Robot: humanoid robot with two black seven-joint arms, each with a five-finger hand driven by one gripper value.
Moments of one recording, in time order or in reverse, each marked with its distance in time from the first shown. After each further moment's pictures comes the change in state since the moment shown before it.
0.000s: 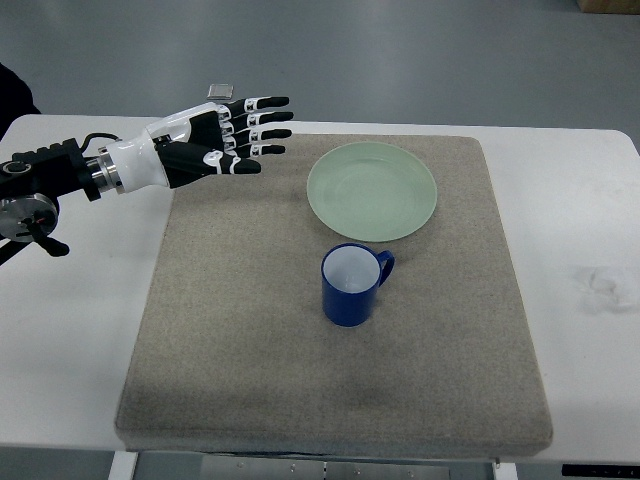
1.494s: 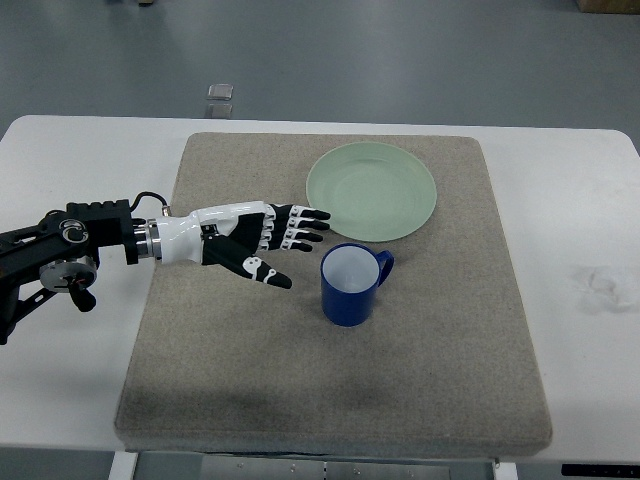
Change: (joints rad) left arm 0.119 -0.150 -0.014 0.003 0.395 -0.002 -0.002; right arm 0.000 0.000 0.000 0.000 0.000 0.000 0.000
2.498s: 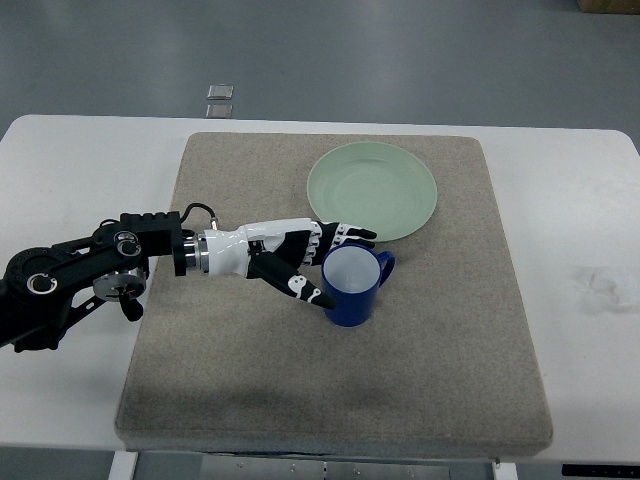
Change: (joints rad) left arm 0.002 -0.123 0.001 0.035 0.039 0.023 -0.001; right arm 0.000 0.000 0.000 0.000 0.000 0.000 0.000
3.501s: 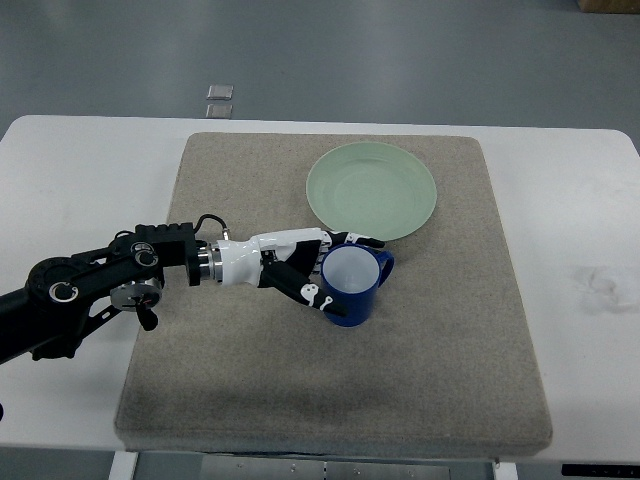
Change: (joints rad) left arm 0.014 -0.071 0.015 0.062 0.019 0.050 -0.001; right arm 0.000 0.000 0.000 0.000 0.000 0.000 0.000
